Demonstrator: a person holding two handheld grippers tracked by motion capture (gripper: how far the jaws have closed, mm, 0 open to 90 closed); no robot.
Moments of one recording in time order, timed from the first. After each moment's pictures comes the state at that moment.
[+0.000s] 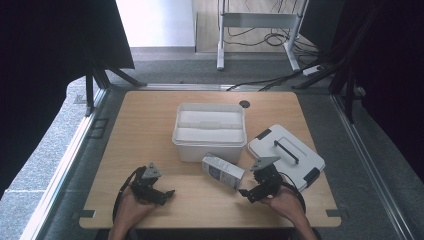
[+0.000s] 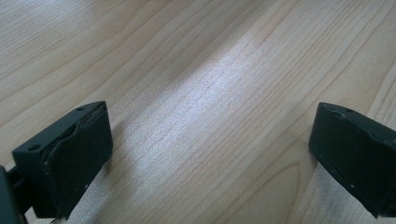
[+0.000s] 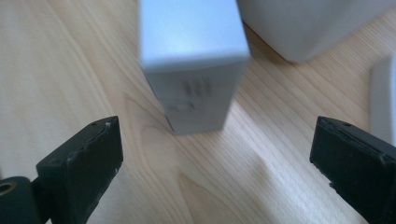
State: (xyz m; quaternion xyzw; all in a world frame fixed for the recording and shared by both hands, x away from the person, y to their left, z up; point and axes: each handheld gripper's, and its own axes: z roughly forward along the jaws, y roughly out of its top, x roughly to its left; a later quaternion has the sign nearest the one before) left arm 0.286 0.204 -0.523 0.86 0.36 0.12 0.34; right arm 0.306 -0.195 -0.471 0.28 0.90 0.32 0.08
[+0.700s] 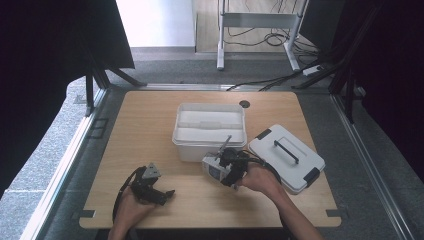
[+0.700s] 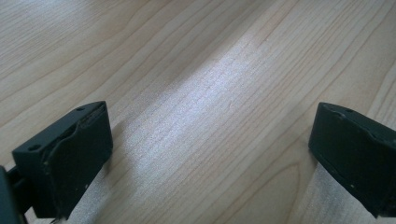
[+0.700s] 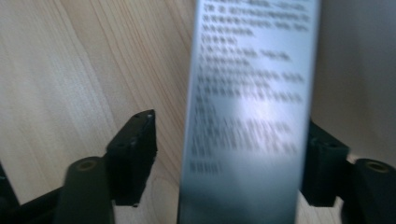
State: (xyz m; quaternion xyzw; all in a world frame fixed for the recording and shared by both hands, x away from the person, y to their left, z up) left arm 0.287 0.204 -0.522 0.86 0.35 0.12 0.34; right arm 0.353 -0.098 -0.447 0.19 0.97 0.14 0.03
